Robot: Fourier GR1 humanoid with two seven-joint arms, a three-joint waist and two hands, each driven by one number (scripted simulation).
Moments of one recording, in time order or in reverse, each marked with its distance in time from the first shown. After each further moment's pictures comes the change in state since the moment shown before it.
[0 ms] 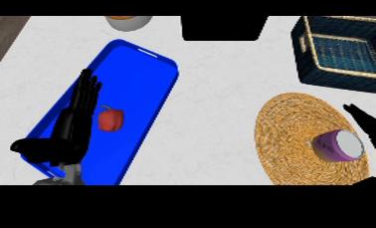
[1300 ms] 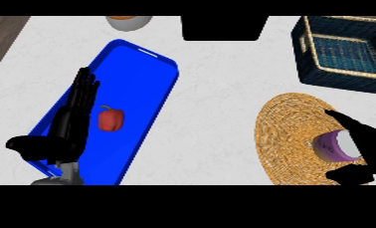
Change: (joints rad) left arm -0.006 -0.053 0.071 -0.009 -0.047 -0.075 0.027; right arm -0.071 0.114 -0.048 0.259 0.176 -0.041 -0.200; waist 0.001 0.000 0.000
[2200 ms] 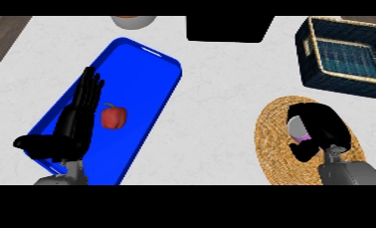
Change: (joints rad) left arm -0.012 -0.022 -0.001 0.020 -0.013 -0.020 -0.019; right arm -0.198 0.075 0.206 0.192 0.262 -0.104 -0.021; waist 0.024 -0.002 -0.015
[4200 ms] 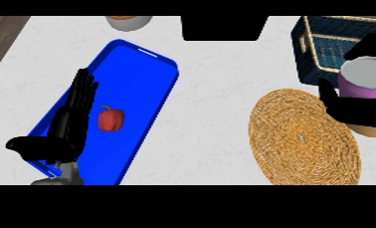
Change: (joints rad) left arm 0.015 0.004 0.035 -0.001 0.001 -0.014 -0.003; right arm -0.351 0.046 -0.243 -0.598 -0.391 0.143 0.498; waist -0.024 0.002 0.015
